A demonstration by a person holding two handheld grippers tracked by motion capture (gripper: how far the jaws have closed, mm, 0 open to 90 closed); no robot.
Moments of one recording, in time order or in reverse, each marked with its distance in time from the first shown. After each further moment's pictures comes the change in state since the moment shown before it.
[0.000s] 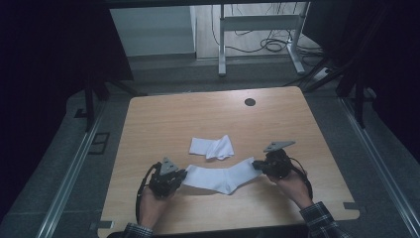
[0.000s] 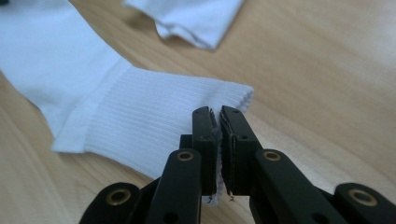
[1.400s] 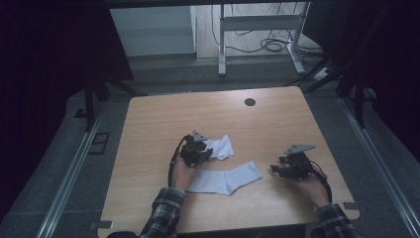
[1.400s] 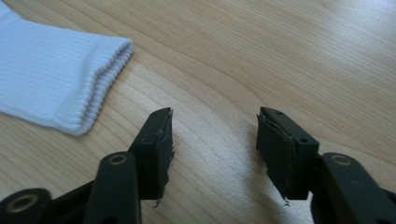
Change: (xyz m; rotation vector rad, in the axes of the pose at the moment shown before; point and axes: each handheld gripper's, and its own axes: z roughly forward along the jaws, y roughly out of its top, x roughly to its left) left arm 0.004 0.088 0.097 0.029 0.006 -0.021; right arm -0.057 -0.046 -0.016 -0.016 -0.134 -0.004
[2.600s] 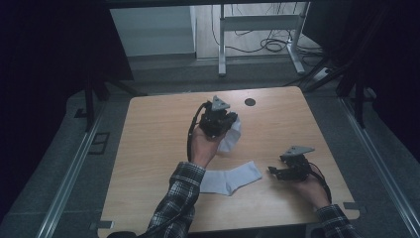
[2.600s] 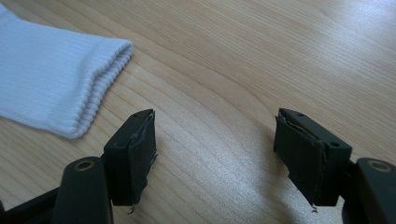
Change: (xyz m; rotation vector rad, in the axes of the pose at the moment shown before) left arm -0.051 0.133 -0.082 -0.303 -0.098 0.094; right arm 0.004 -0.004 0.005 -0.033 -0.017 -0.025
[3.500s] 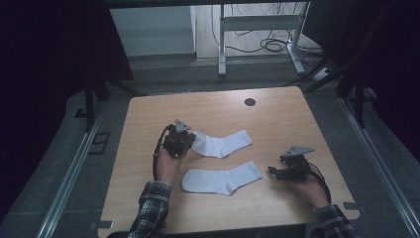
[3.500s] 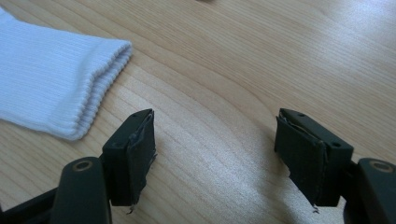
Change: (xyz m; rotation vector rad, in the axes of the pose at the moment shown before) left arm 0.077 -0.133 -0.019 0.245 0.209 -0.065; right arm 0.002 0.000 0.000 0.000 -0.011 0.008
